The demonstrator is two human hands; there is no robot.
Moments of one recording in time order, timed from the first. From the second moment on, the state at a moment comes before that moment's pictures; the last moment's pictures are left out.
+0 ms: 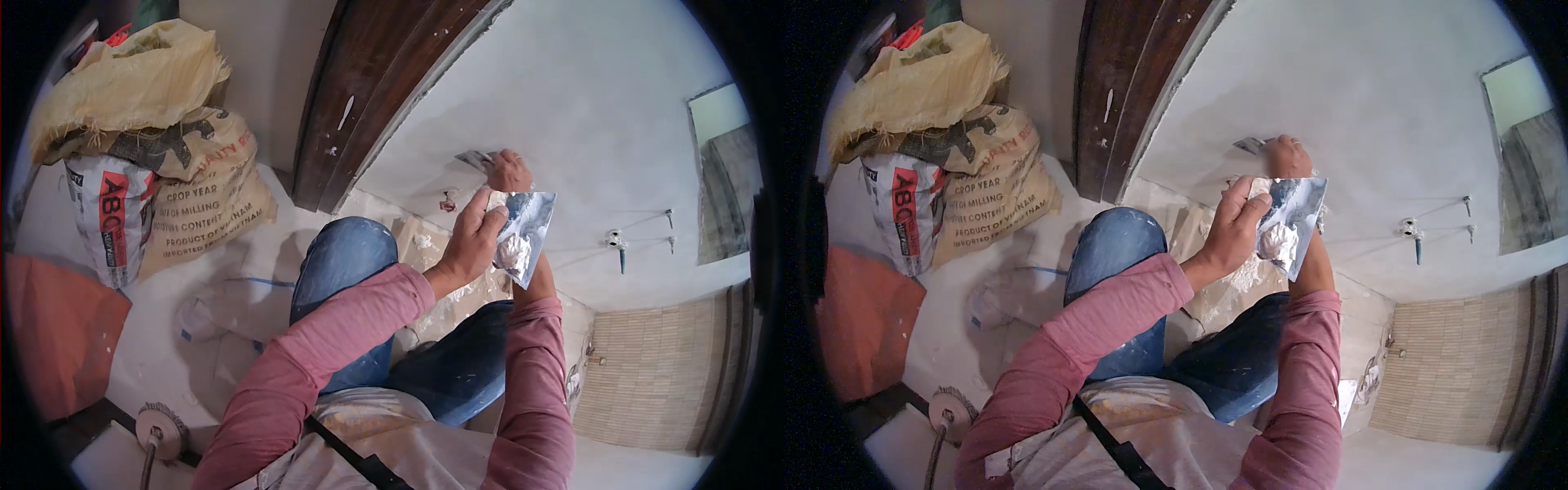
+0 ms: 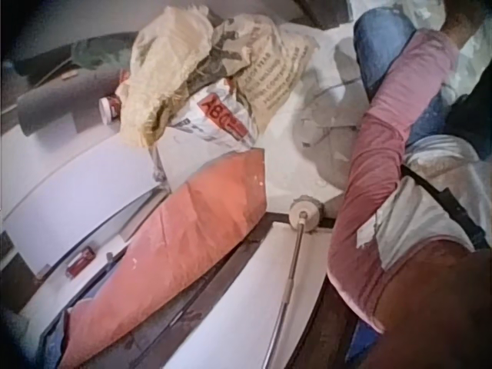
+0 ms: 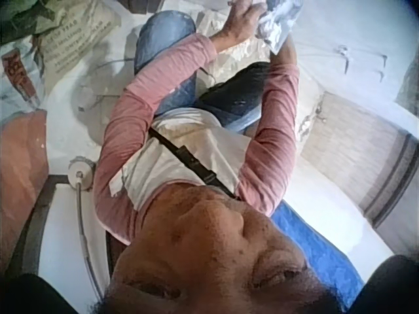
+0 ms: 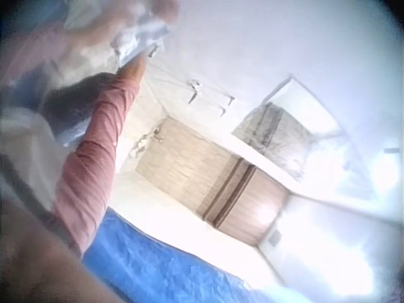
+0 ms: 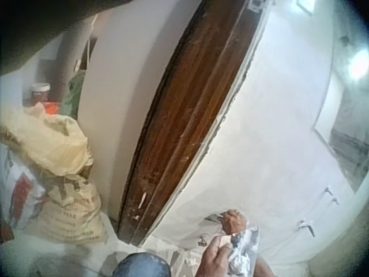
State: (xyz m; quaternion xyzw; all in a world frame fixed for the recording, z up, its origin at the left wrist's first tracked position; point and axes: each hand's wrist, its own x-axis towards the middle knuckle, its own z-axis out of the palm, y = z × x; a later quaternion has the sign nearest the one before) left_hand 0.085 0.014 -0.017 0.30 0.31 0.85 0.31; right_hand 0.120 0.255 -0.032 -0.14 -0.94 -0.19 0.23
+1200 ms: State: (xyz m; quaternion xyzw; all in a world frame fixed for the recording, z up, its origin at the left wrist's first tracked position) left_hand 0.080 0.032 -0.021 0.19 0.29 0.83 0.43; right_hand 0.330 0.120 0.059 -0.38 -0.71 0.47 0.37
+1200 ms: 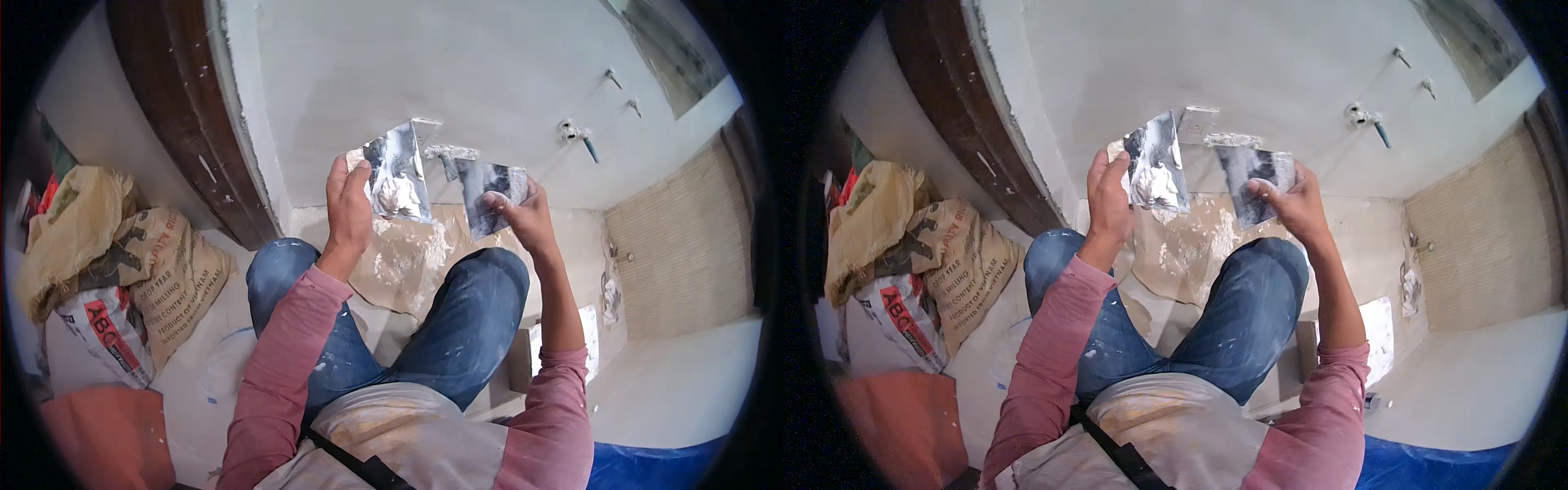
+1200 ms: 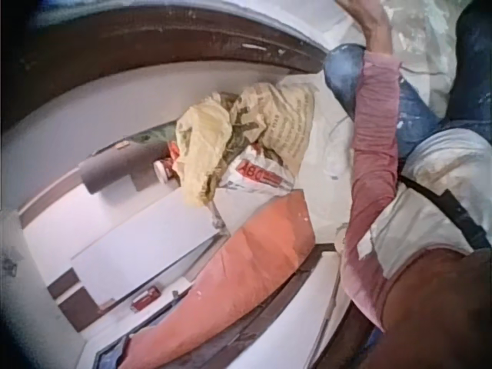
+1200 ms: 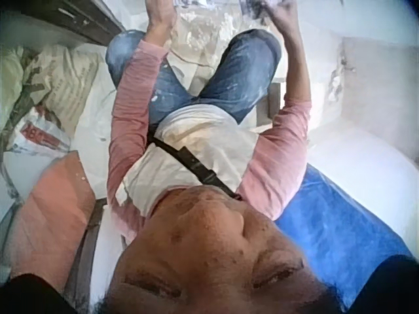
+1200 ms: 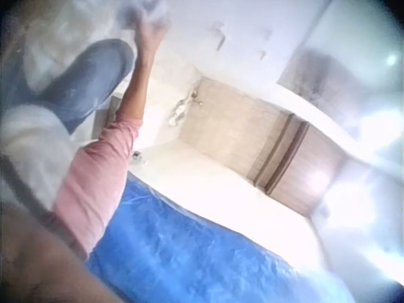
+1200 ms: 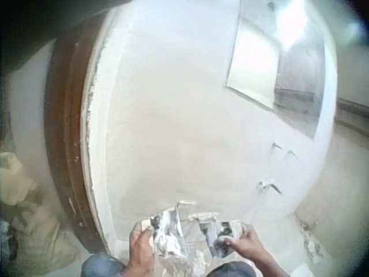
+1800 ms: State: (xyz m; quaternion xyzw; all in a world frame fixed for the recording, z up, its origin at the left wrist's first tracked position) left_hand 0.090 0.023 -0.019 0.39 0.35 0.78 0.34; right_hand 0.289 0.066 0.073 -0.31 -0.87 0.23 0.31
